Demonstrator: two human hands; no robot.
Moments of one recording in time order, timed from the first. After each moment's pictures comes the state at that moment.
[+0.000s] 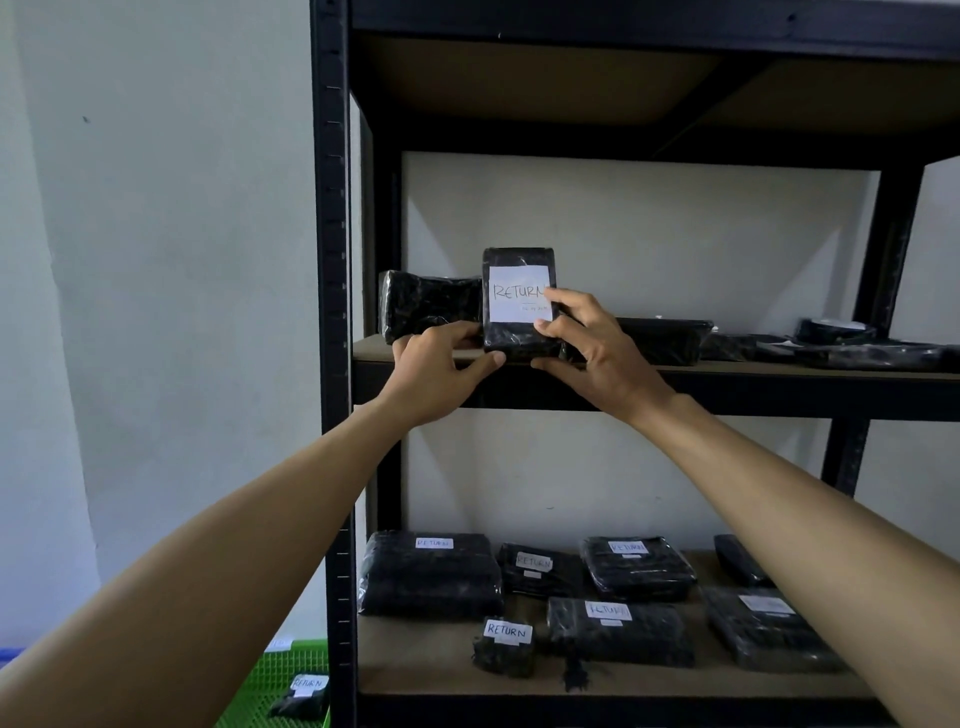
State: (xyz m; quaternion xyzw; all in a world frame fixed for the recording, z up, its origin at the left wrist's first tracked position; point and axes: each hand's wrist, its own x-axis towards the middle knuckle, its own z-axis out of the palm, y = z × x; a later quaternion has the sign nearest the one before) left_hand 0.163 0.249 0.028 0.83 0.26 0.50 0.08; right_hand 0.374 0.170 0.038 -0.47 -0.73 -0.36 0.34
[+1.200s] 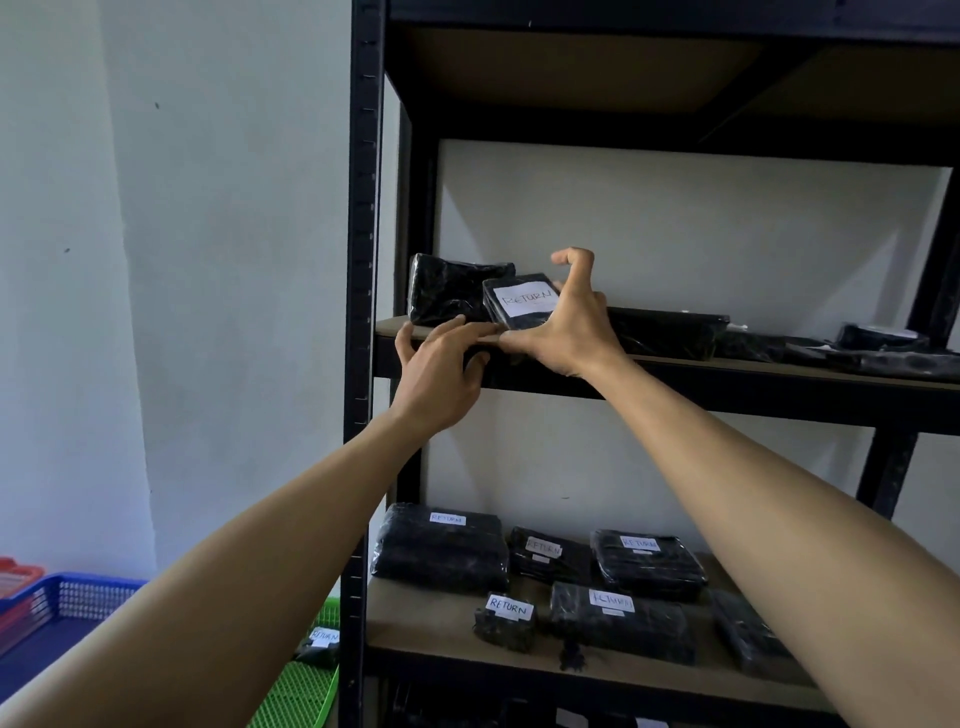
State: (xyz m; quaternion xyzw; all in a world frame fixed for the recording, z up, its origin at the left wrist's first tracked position) left_hand 0.158 0.230 -0.001 0.79 0.30 0.53 -0.02; right_hand 0.308 0.172 0.060 -0.60 -0.62 -0.07 0.51
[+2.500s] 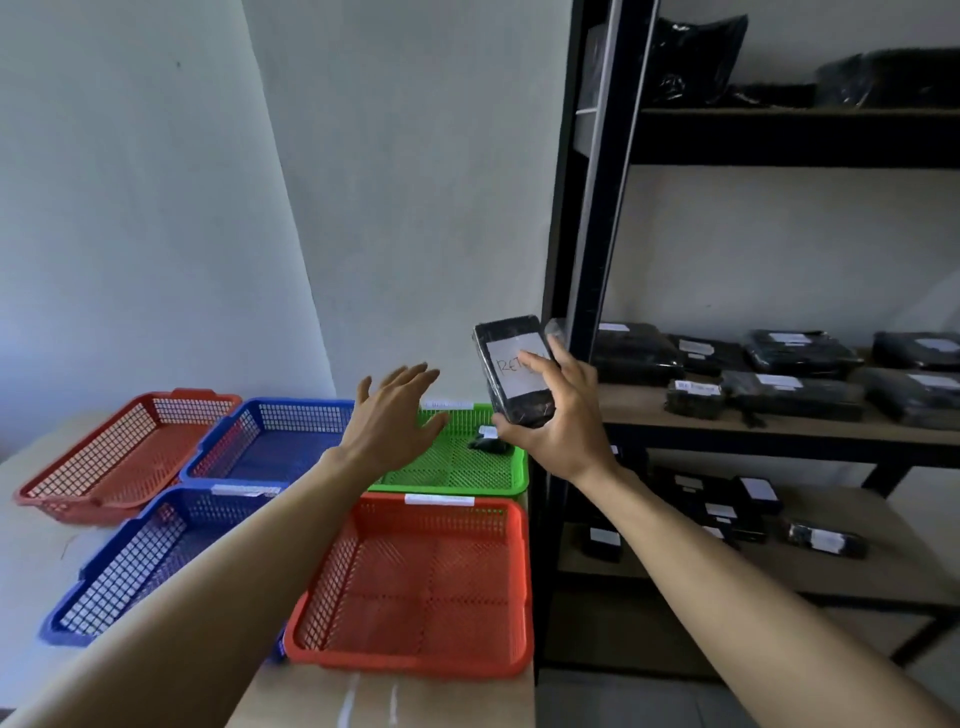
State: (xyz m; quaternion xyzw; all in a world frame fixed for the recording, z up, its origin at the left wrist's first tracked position) left_hand -0.200 0.253 -0.228 0.87 0.44 0.23 0.02; right_hand 0.003 0.157 -0.232 -0.60 -0.64 -0.03 0.48
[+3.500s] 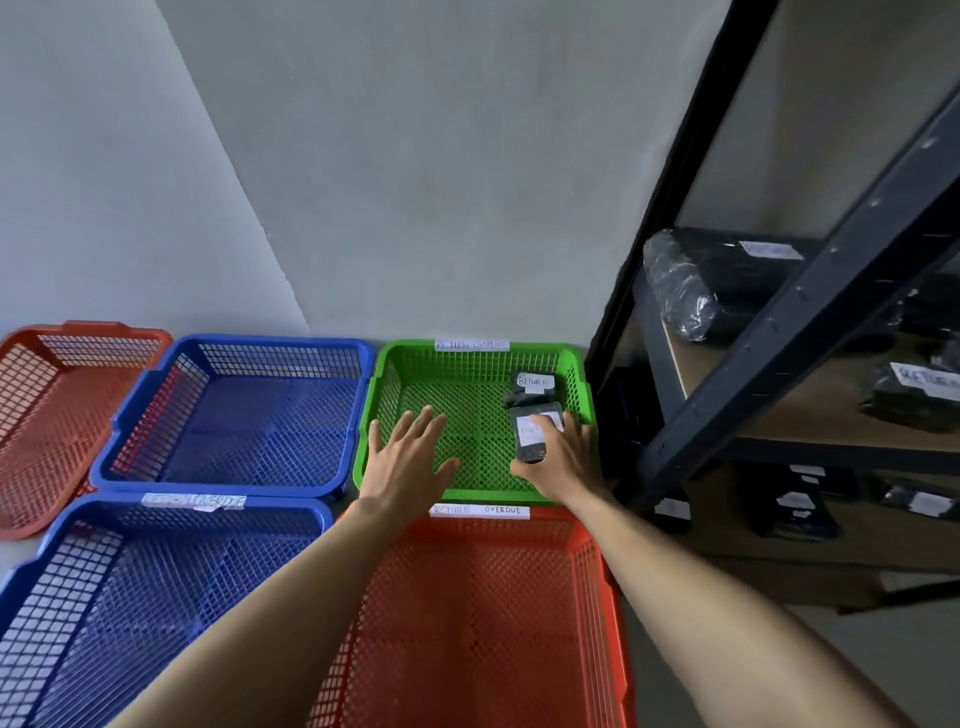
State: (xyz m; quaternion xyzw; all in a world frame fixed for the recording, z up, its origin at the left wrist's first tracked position) left_hand -0.193 0.432 -0.429 0.86 0.49 0.03 0.14; right_hand 0.017 0.375 -0.470 -0.84 -0.49 0.19 0.10
